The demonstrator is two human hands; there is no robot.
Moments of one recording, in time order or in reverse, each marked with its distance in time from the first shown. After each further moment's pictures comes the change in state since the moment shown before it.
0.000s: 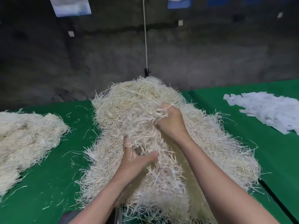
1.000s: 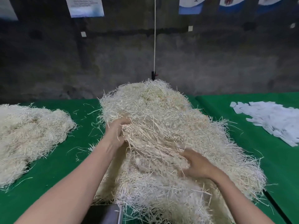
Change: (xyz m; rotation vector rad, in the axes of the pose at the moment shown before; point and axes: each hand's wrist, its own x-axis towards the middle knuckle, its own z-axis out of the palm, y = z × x) left_hand 0.083 0.036 -0.059 -0.697 0.164 -0.145; right_hand -0.024 0.112 -0.069 -1.010 -0.523 0.141
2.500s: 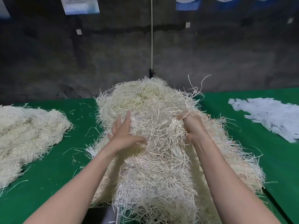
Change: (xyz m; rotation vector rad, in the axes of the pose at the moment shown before) left_hand 0.017 -0.034 -0.004 1.140 -0.112 0.294; right_hand 0.014 -0.081 -0.092 1.331 0.456 0.297
